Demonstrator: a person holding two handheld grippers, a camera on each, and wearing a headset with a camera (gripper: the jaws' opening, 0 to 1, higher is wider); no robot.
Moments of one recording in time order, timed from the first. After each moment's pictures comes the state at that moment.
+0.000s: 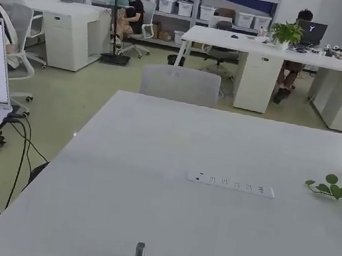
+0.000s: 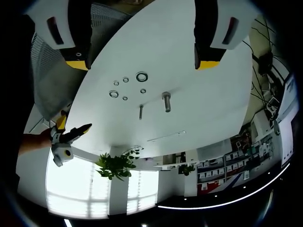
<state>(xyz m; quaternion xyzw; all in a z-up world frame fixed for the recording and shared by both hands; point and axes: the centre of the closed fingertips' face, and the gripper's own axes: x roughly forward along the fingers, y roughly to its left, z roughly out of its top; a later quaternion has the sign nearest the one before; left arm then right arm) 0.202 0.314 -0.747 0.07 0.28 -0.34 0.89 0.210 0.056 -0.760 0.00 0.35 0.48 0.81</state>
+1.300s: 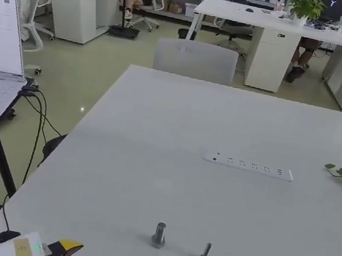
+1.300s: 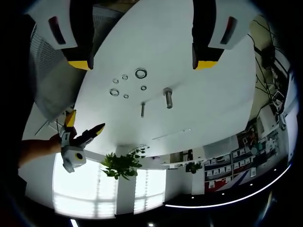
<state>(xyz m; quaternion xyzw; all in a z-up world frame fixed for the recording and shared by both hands) 0.217 0.315 -0.746 0.08 0.28 -0.37 0.88 0.229 0.094 -0.763 -0.07 0.35 0.51 0.78</state>
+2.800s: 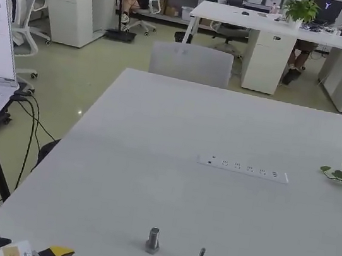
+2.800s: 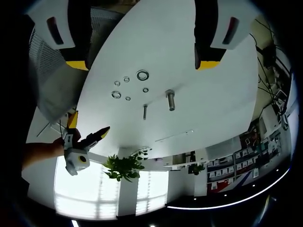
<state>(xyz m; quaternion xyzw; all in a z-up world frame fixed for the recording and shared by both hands) 0.216 0.315 -0.752 0.08 0.28 -0.38 0.88 0.236 0.110 -0.773 -0.13 0.36 0.53 0.76</state>
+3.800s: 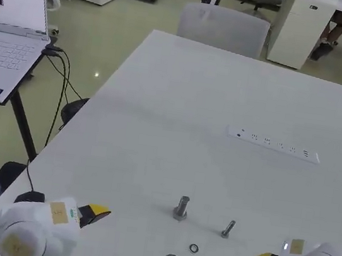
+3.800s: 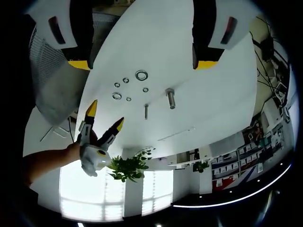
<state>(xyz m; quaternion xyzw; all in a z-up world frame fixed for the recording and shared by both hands) 0.219 0.317 -0.750 0.10 0.27 -0.40 0.87 0.259 0.128 -0.814 -0.27 0.41 0.53 0.70</state>
